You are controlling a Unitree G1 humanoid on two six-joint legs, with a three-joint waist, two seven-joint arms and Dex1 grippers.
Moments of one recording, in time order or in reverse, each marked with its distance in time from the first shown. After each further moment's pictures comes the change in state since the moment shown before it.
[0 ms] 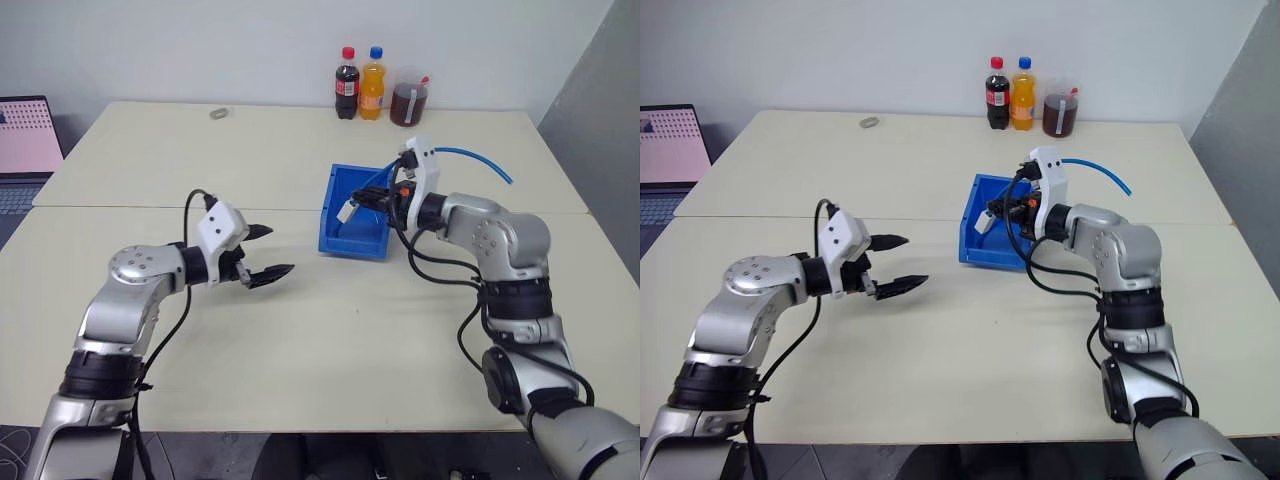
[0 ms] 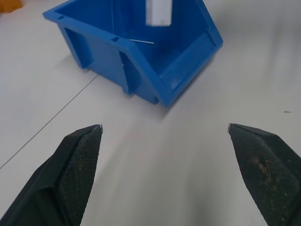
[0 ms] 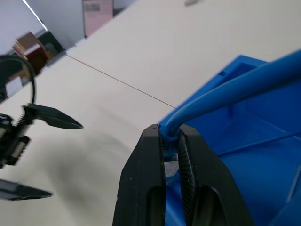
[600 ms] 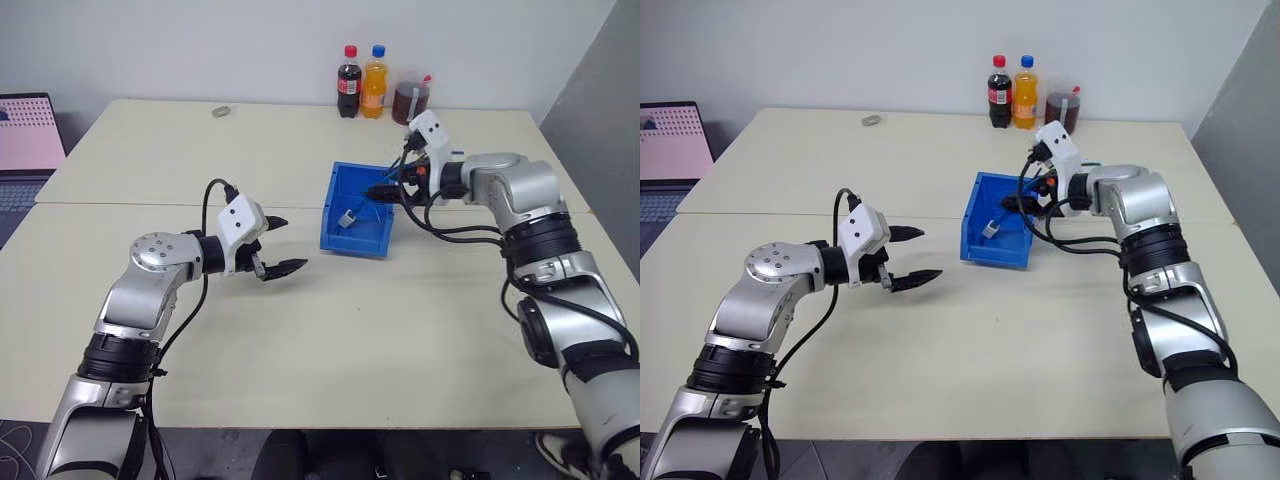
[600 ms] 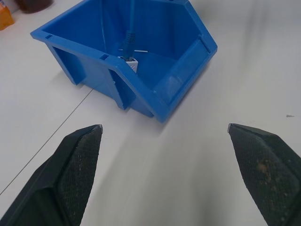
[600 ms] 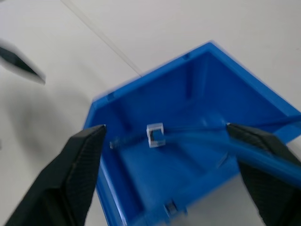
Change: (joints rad) left arm -0.060 -0.017 -0.046 0.021 0.033 -0.012 0.003; right arm -0.198 -0.304 0.289 0.301 -0.189 -0.262 0.439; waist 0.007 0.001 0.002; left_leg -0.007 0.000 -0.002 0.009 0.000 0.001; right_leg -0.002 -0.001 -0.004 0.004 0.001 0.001
